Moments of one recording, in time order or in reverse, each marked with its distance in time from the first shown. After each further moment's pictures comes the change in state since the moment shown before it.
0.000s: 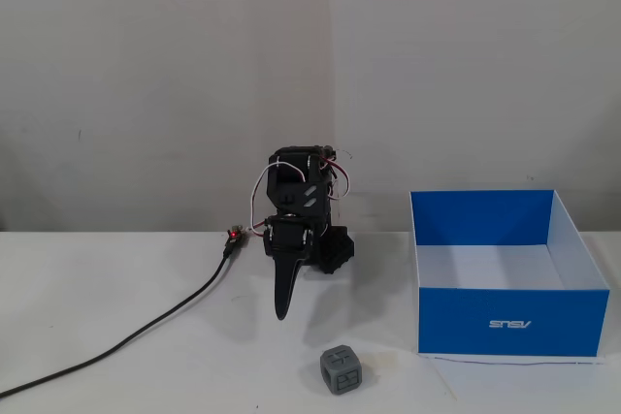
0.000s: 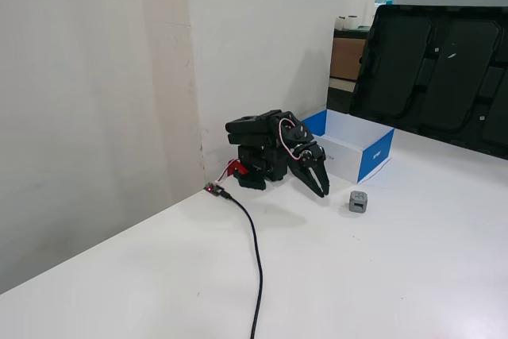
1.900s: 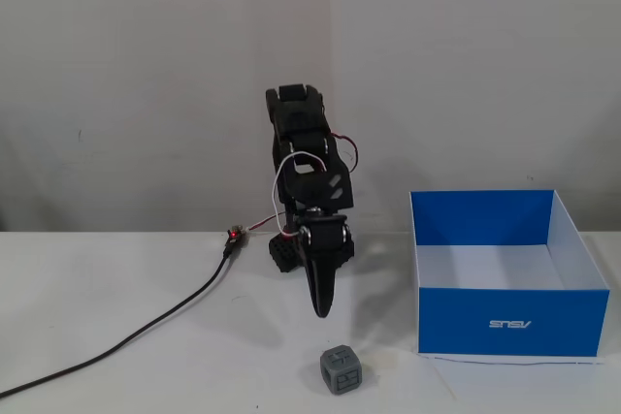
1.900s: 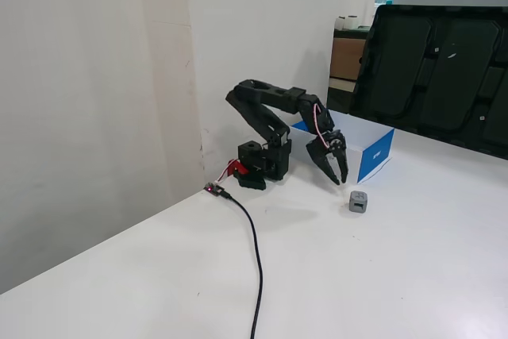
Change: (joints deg) arm -14.9 -55.6 -30.5 -8.8 -4.0
